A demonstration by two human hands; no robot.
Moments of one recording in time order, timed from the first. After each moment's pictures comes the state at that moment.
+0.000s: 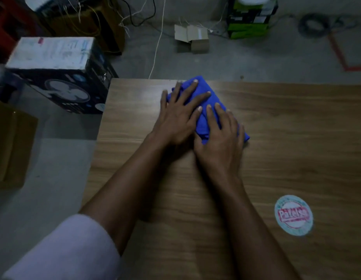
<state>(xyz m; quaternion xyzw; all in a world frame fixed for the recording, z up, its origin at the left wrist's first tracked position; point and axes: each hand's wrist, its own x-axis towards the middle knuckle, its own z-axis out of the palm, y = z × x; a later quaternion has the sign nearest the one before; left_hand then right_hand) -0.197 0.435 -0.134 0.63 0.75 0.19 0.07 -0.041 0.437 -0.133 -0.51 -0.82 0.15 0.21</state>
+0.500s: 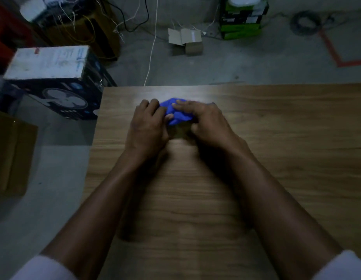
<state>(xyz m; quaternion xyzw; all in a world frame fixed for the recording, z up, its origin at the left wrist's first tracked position) -0.200 0.389 -0.105 0.60 0.77 0.22 -0.09 -0.059 0.502 -0.097 -0.29 -0.87 0.36 0.16</state>
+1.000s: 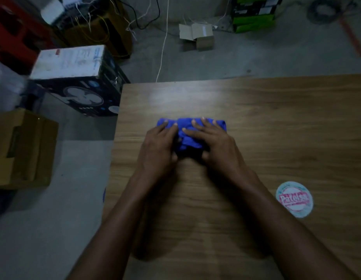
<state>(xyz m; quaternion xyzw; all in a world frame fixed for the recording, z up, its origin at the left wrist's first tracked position) -0.169 0.318 -0.078 0.58 0.79 0.17 0.08 -0.022 0.431 -0.116 -0.29 -0.88 0.35 0.13</state>
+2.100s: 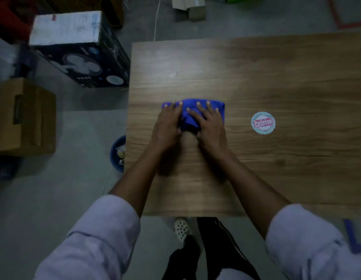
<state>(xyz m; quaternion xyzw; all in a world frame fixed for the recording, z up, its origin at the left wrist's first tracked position) -0.116 0.216 -0.095 0.55 0.80 0.18 0.15 0.039 0.297 -0.108 -0.38 -0.88 0.26 0.09</state>
